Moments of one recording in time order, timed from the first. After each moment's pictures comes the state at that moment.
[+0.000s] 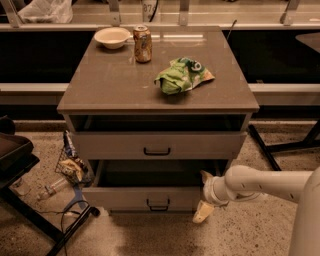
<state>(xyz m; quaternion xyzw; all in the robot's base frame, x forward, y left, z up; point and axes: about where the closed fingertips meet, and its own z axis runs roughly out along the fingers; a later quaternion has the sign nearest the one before) 0.533 -0.158 0.429 -0.60 0.75 0.08 0.26</state>
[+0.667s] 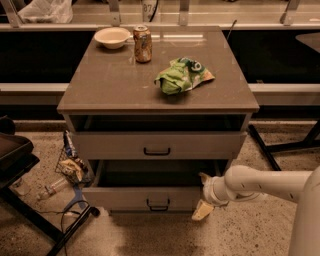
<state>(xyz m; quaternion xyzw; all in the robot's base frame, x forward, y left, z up) 0.533 -0.157 0.428 -0.61 0.75 0.08 0.26</state>
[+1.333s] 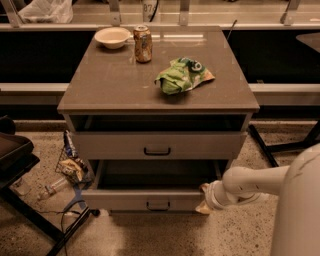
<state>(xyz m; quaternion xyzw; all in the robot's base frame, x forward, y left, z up) 0.498 -0.168 0.429 -0.60 0.77 0.07 0.20</state>
